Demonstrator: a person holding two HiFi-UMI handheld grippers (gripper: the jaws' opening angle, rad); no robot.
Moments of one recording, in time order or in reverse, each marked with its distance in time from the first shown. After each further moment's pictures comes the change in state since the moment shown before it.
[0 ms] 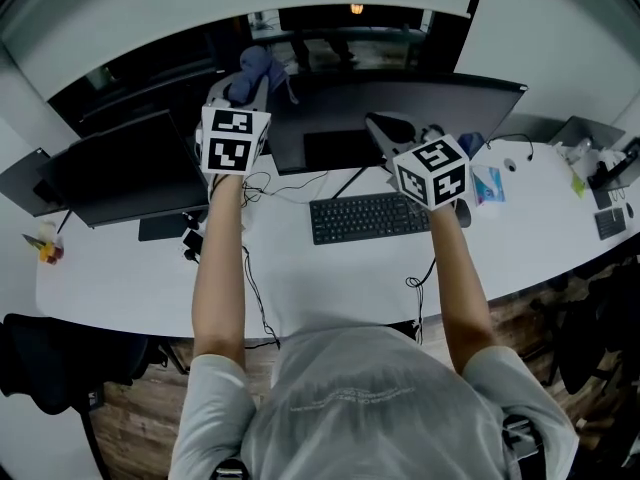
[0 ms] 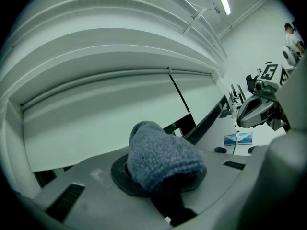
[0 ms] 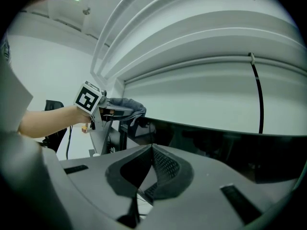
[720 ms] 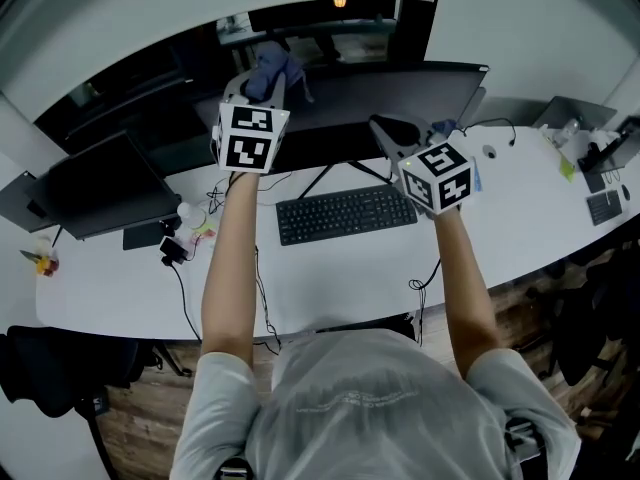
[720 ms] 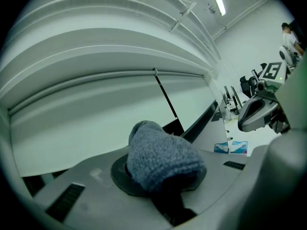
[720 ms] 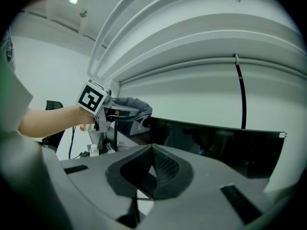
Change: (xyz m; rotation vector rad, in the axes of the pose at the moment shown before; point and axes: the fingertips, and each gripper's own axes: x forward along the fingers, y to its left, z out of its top) left arm 0.057 -0.123 0.059 0.027 -0.017 -0.068; right arm -0.085 -0.078 -0.032 0.013 0.009 -0.036
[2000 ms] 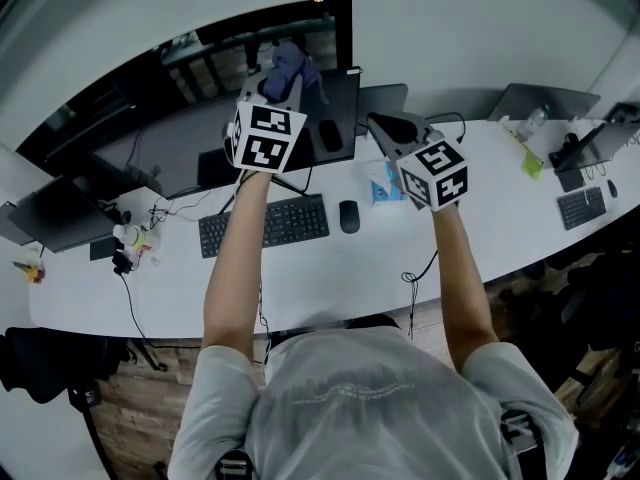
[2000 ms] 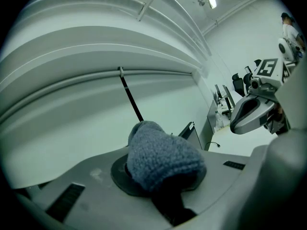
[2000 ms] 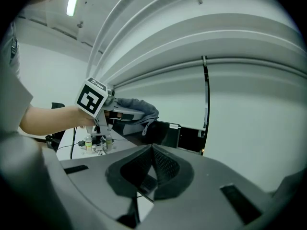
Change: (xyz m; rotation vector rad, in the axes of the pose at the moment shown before) left arm 0.152 -0.239 0.126 0.059 0.006 -0.082; right arm -0.151 -0.222 -0.056 0.009 -0.016 0.000
